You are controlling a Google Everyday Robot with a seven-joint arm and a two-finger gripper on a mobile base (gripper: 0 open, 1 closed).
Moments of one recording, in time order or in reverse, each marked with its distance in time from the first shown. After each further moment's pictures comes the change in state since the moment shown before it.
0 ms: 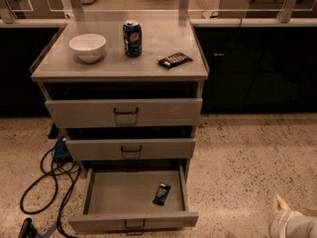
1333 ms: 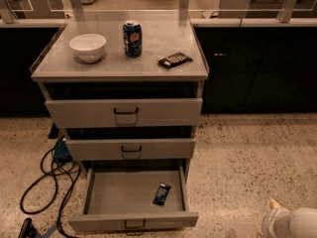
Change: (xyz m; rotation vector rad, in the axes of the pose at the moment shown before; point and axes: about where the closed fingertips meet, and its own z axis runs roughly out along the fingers) arm 0.034 -0.006 0.065 -0.041 0.104 -0.017
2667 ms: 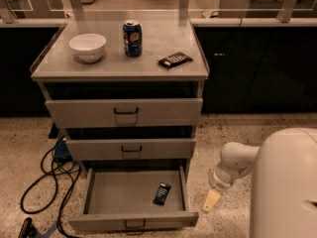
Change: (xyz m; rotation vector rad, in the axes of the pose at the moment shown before) arm -0.144 -0.031 0.180 -0.376 -0.004 -0.238
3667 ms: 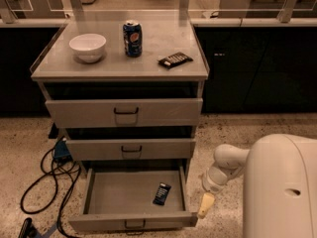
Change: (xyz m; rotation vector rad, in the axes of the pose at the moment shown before) arm -0.012 0.007 0.049 -0.142 -0.040 -0.120
